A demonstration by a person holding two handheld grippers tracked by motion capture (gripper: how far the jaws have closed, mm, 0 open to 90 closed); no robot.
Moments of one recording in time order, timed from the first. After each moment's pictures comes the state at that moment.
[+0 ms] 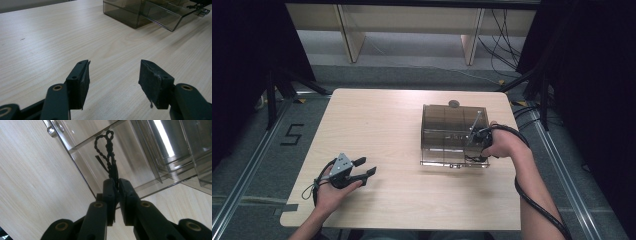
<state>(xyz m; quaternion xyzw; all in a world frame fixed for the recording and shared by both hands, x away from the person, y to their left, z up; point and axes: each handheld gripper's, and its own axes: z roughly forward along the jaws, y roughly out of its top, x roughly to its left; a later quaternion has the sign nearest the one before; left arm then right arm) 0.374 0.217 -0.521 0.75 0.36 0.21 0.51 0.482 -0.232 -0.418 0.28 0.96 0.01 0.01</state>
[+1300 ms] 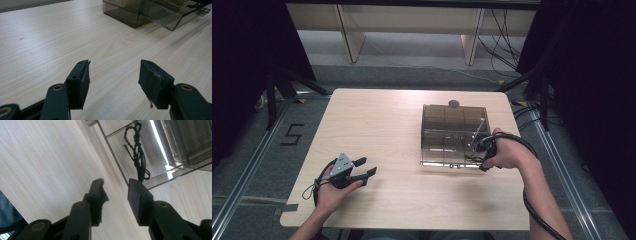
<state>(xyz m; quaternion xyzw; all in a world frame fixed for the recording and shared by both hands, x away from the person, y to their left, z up) 0.374 0.216 -0.521 0.75 0.36 0.21 0.51 0.442 -0.231 -0.404 0.27 0.96 0.02 0.03</state>
